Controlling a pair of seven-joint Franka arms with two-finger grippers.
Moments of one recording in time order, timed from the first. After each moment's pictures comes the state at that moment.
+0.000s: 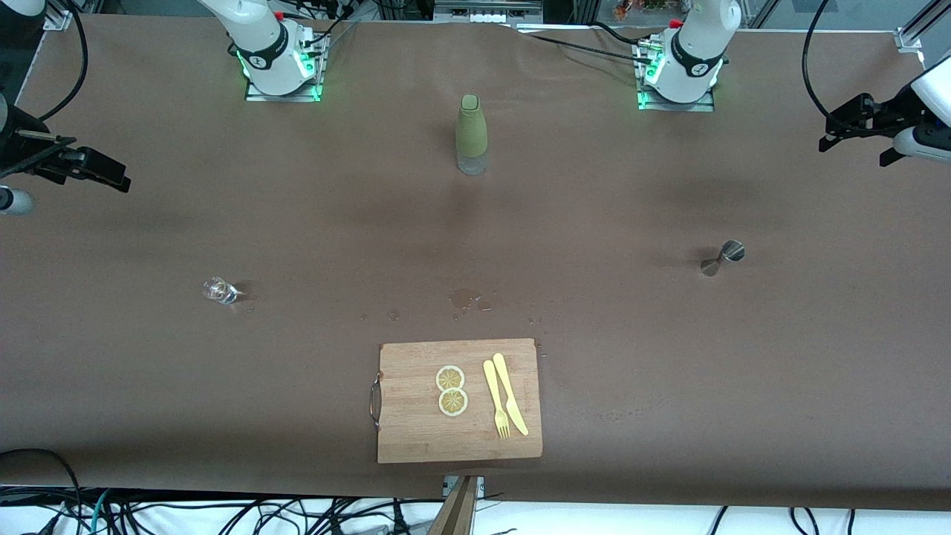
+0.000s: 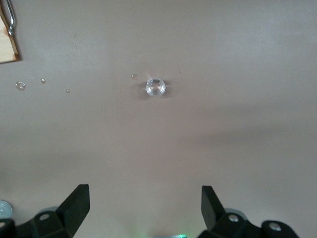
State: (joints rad) left arm 0.20 -0.19 -0.07 -1.88 -0.06 1.63 0.36; right arm 0.04 0.05 -0.06 -1.58 -0.03 1.53 0.09
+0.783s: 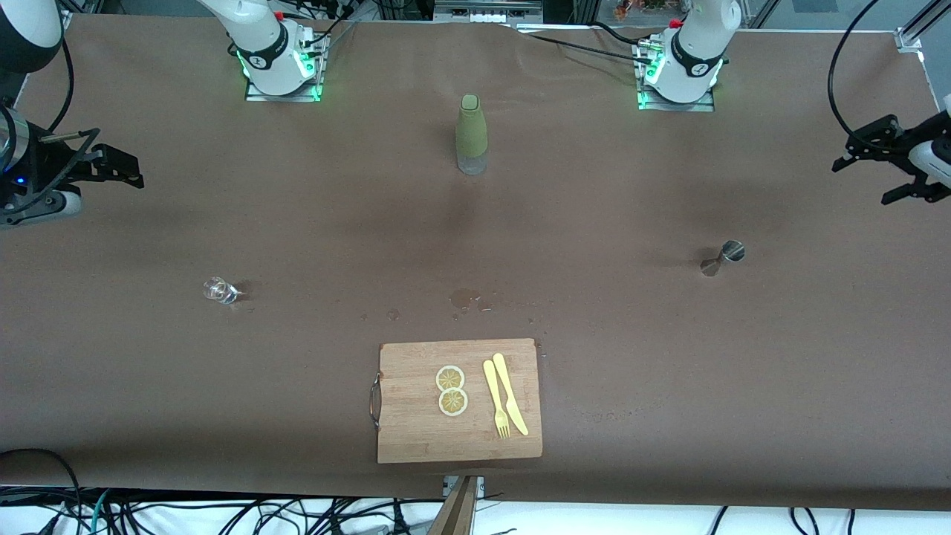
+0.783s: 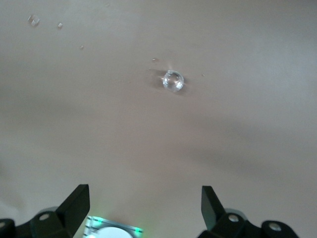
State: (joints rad) left arm 0.24 -0.07 0.05 -1.89 -0.22 1.73 0.88; right arm 0.04 0.10 -0.06 -1.58 -0.03 1.51 -0.36
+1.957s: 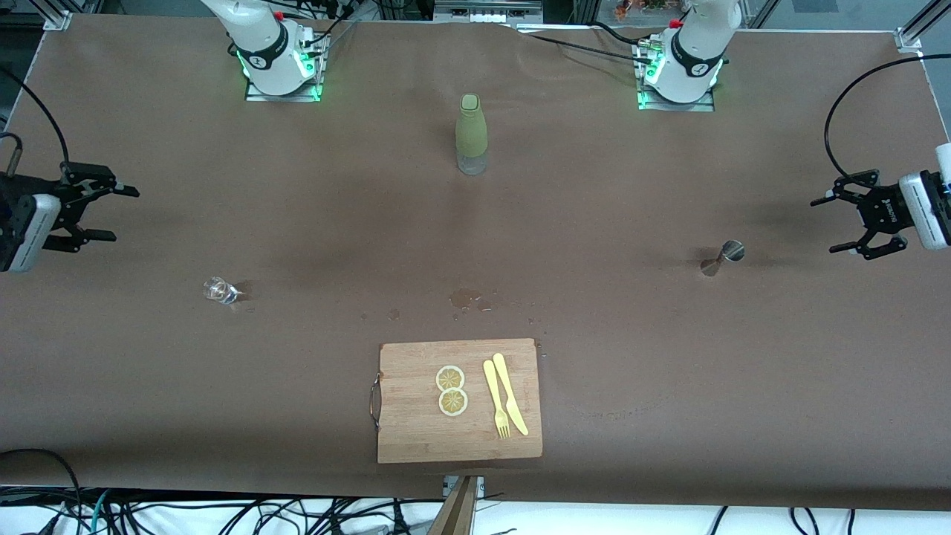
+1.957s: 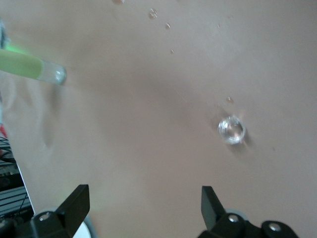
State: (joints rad) left arm 0.44 0.23 0.07 -1.96 -0.64 1.77 1.81; right arm -0.25 0.32 -0.08 -1.58 0.41 1.49 -1.24
